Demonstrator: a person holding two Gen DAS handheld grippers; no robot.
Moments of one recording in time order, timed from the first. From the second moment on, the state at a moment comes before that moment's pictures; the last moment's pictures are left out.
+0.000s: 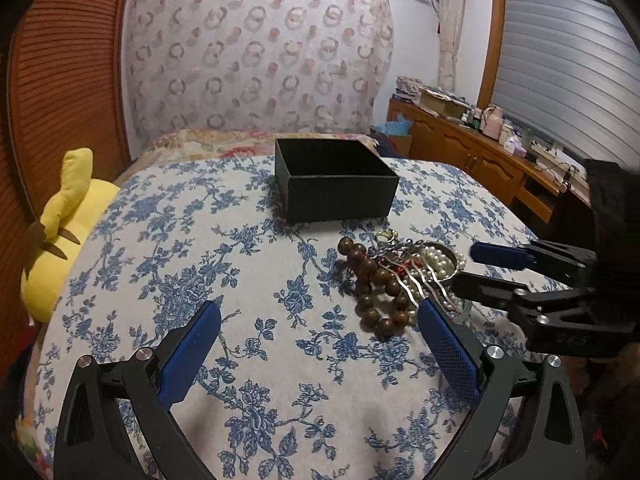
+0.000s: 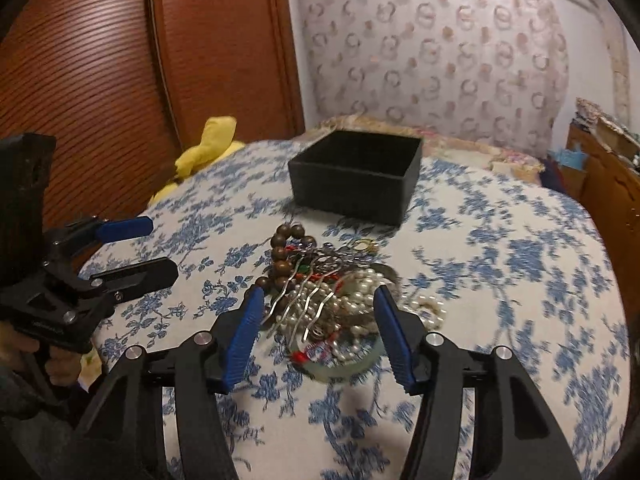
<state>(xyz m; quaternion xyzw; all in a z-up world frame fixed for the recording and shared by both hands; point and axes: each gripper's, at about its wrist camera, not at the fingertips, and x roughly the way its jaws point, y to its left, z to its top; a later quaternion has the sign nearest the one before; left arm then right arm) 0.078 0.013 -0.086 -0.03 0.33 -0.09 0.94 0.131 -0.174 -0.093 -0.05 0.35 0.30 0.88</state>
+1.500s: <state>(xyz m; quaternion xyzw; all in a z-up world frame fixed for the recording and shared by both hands) 0.115 0.013 -0.091 -0.03 0.36 -0.13 0.92 0.175 -0.179 -0.085 -0.13 0.35 0.26 0.89</state>
